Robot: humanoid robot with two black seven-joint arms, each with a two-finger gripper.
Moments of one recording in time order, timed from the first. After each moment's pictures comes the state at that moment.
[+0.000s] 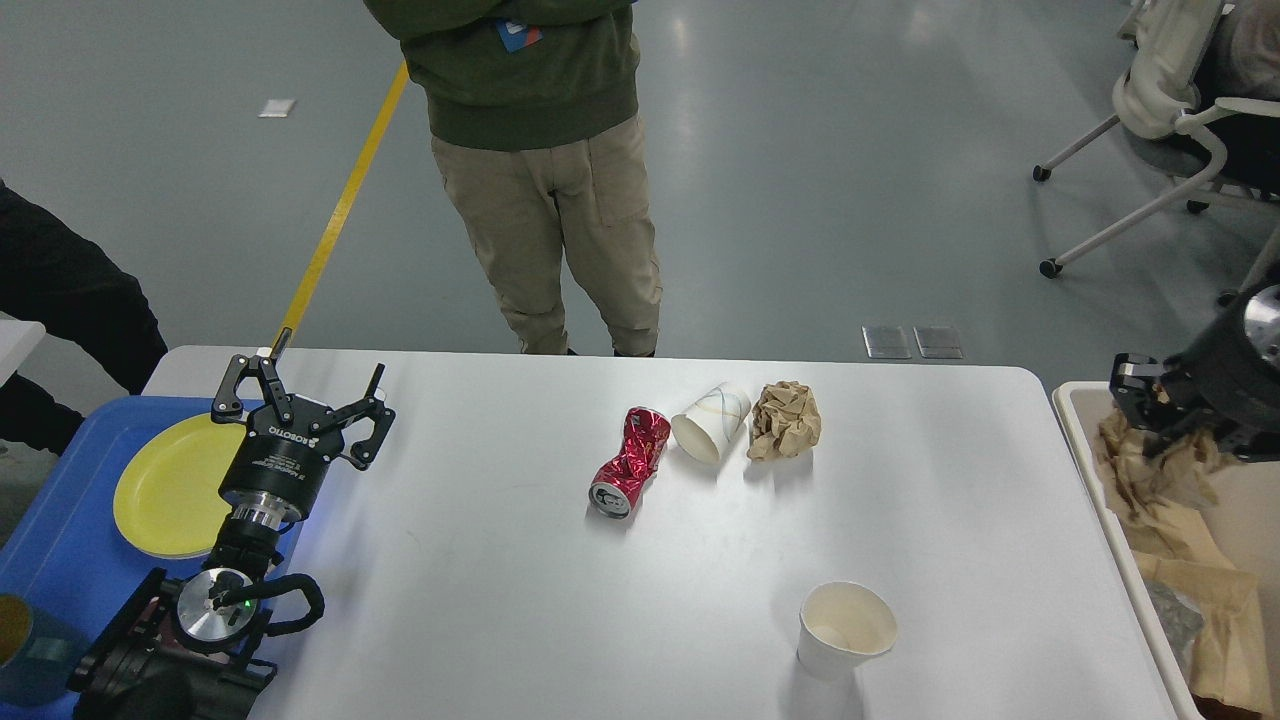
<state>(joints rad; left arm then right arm) -0.34 0.06 -1.54 -0.68 0.23 -0.68 -0.06 2.36 -0.34 -1.69 1.69 0.17 0.43 -0.16</state>
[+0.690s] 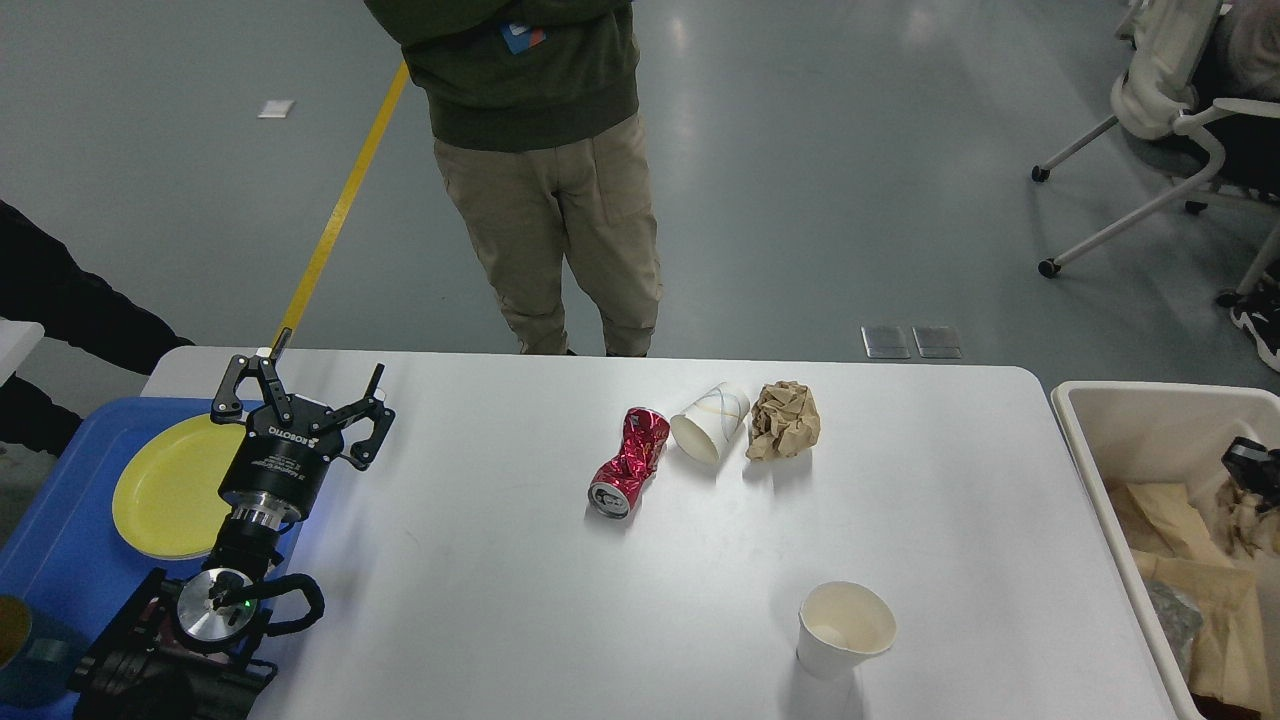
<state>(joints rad) -0.34 0.06 -1.54 -0.68 0.23 -0.68 -0.06 1.23 -0.60 -1.33 0.64 0.15 0.31 -0.13</state>
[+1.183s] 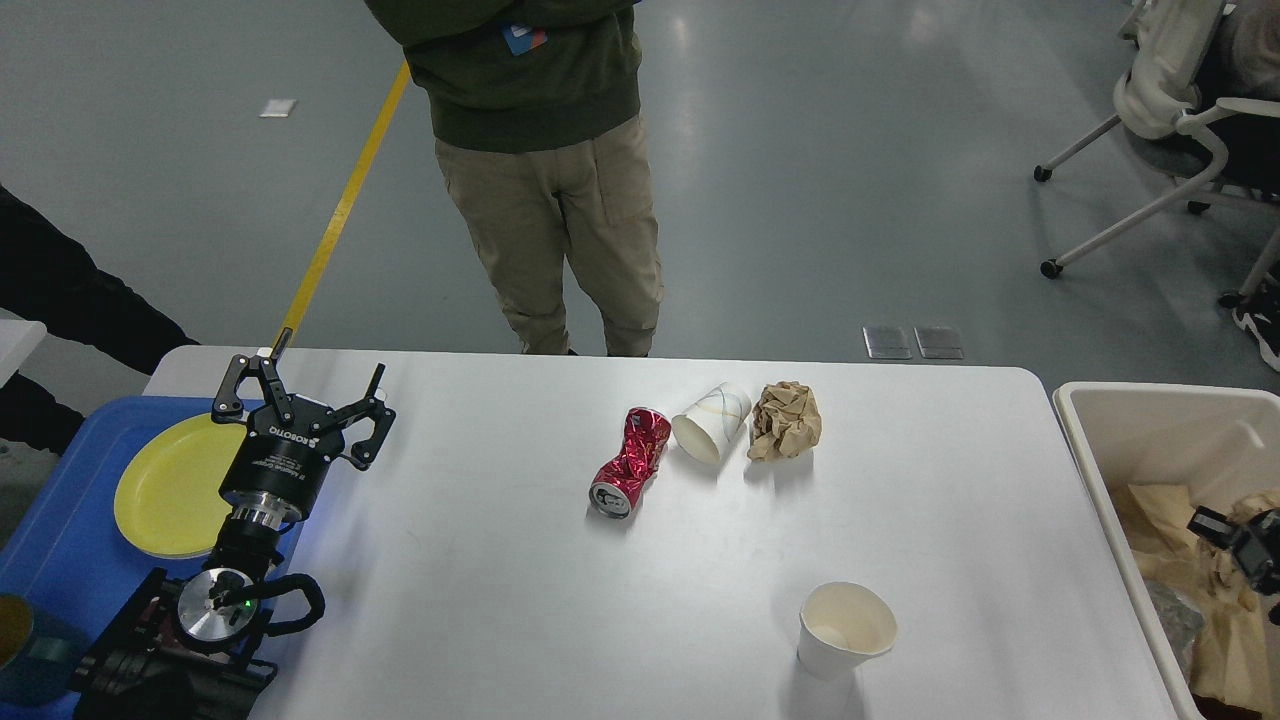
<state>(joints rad) -0.34 0.06 -1.54 -0.68 0.23 -0.68 -0.06 0.73 -0.43 -1.18 0.10 0.17 0.24 -0.13</state>
